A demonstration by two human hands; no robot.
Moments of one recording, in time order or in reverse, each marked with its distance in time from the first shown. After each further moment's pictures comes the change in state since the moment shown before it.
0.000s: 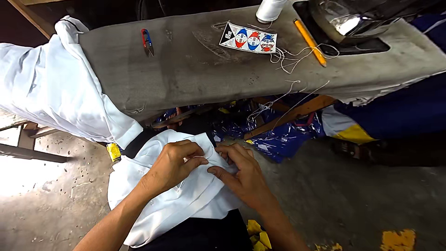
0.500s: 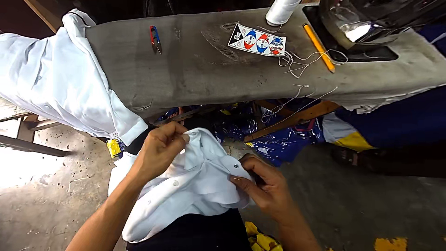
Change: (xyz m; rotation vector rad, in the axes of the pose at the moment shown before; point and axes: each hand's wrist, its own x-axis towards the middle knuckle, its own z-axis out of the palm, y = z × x) left_hand -0.002 0.015 -0.039 -0.358 0.210 -0.154; right_hand -0.012 0.003 -0.029 0.445 -0.081 -0.118
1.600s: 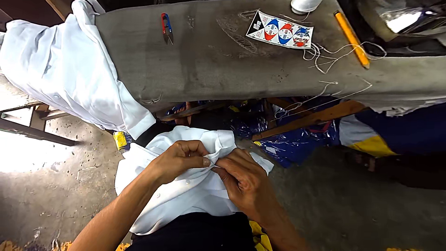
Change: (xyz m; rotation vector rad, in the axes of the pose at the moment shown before) left_hand -0.012 -0.023 0.011 -0.412 -0.342 -0.332; right_hand 0.028 -0.019 0.049 -0.383 -0.007 -0.128
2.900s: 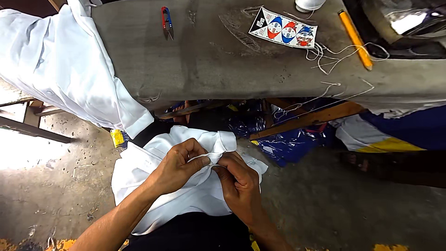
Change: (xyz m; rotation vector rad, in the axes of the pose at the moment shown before) left_hand -0.007 -0.011 0.018 0.136 0.200 0.168; right_hand -0.011 0.001 0.025 0.277 0.168 0.125
